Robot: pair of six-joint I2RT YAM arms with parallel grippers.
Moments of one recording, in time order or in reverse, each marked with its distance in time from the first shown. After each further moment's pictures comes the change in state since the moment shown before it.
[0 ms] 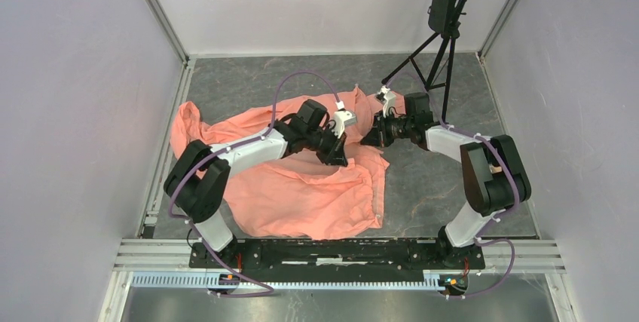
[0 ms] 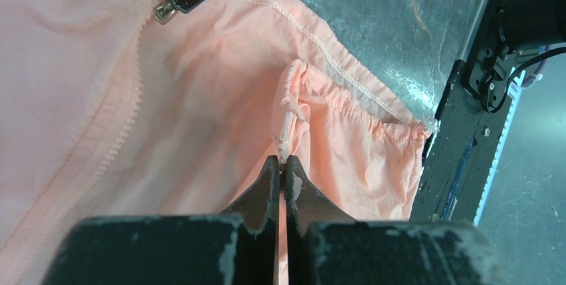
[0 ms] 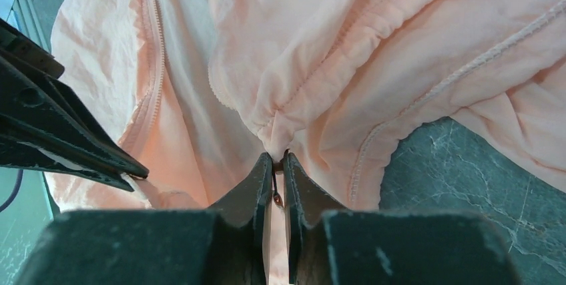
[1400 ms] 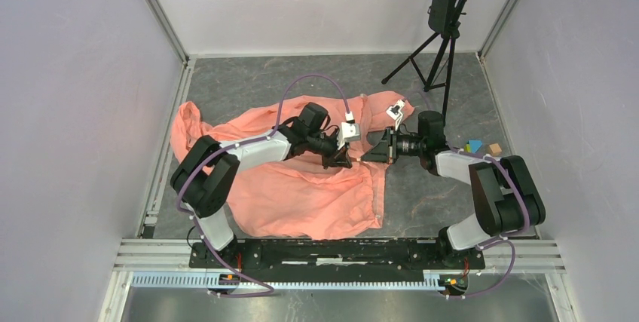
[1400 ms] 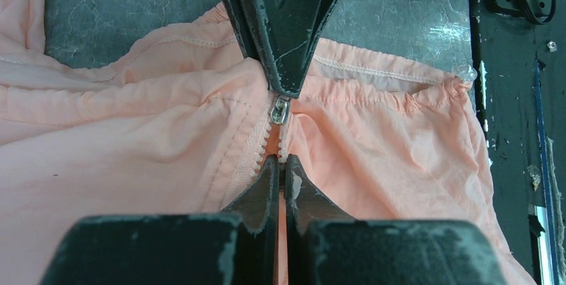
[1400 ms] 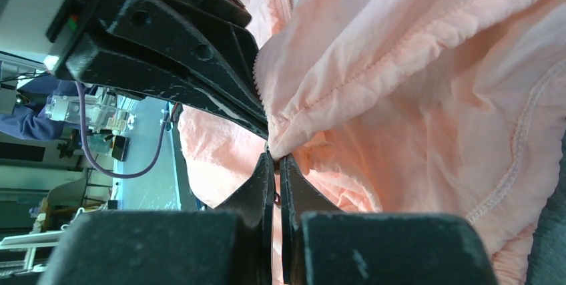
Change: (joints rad) left arm 0.003 0.057 -0.035 0.124 0.191 0.430; right arm -0.045 -0.148 -0.294 0.329 -0.276 0.358
